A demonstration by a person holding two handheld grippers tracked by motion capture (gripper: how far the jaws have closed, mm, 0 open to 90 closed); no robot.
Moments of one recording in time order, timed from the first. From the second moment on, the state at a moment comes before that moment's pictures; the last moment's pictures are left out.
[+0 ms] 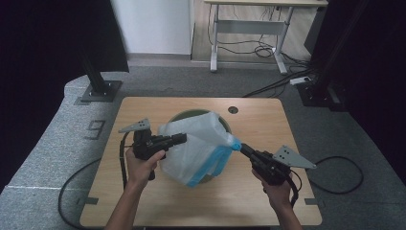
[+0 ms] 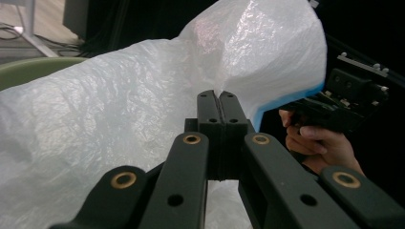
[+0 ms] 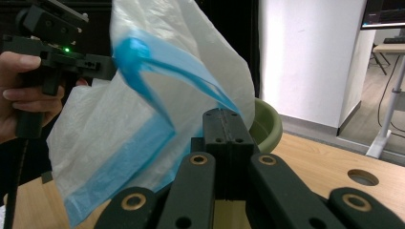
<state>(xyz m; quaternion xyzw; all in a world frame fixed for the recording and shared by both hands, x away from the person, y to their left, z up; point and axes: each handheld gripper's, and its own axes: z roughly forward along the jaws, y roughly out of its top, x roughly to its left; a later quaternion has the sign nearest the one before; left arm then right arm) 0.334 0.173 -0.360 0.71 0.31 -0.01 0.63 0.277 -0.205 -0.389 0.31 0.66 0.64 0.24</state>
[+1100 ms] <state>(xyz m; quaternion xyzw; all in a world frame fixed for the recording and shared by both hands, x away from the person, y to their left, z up) 0.339 0.171 -0.366 0.71 0.32 -0.02 0.62 0.279 -0.174 -0.395 0.27 0.70 0.62 0.25</state>
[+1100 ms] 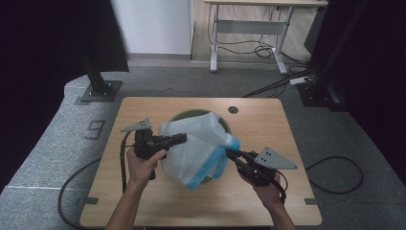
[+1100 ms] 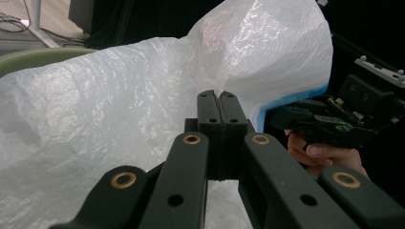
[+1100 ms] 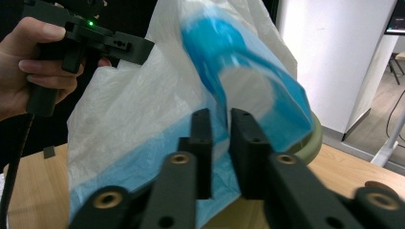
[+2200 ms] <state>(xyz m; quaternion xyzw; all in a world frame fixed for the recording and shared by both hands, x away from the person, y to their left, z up) 0.341 0.168 -0.367 0.72 0.32 -0.03 0.62 0.277 -0.182 -0.389 0.27 0.68 0.63 0.25</state>
